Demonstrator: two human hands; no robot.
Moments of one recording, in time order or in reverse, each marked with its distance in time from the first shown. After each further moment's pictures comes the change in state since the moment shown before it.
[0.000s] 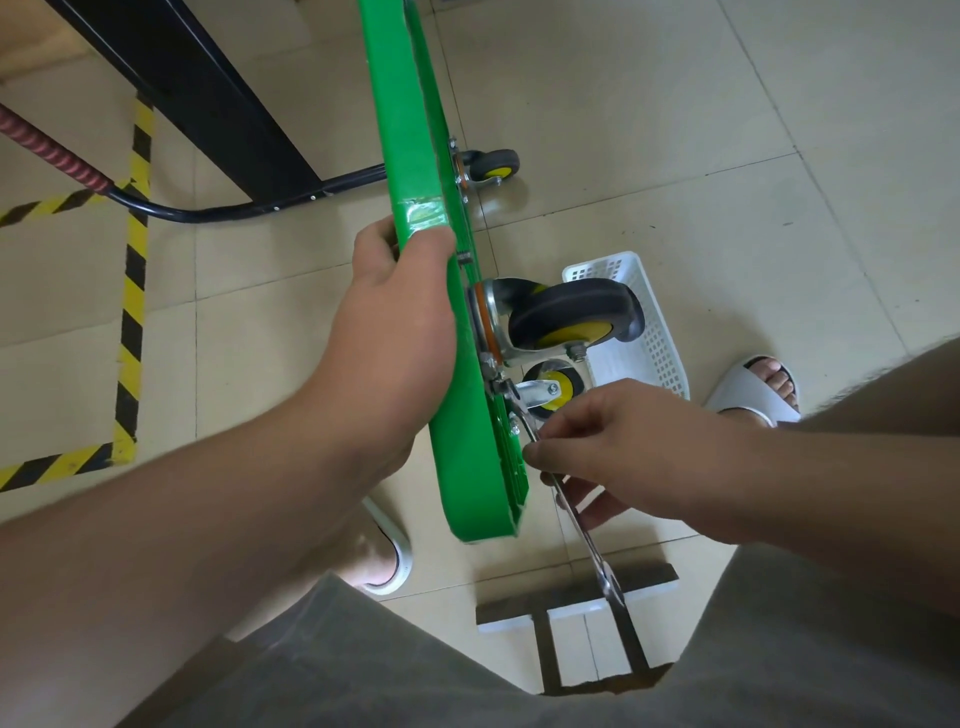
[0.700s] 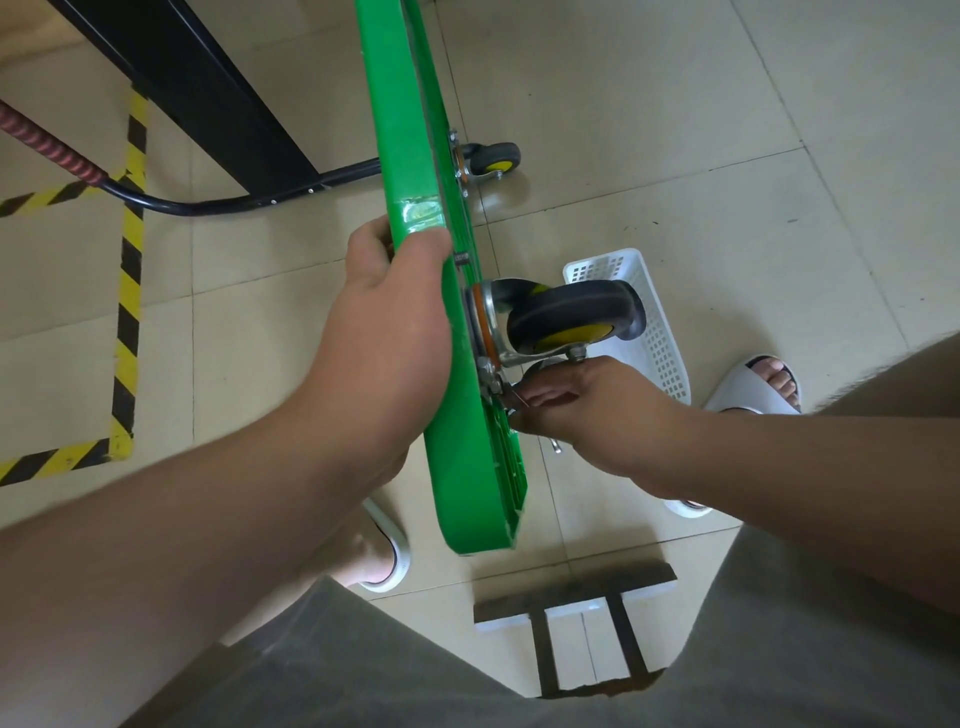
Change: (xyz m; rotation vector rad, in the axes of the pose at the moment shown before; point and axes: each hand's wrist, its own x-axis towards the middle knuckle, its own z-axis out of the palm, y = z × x) left_hand 0.002 0.000 0.000 -0.009 0.007 -0.022; right_hand 0.045 0.008 -0.003 -0.023 0.073 -0.140
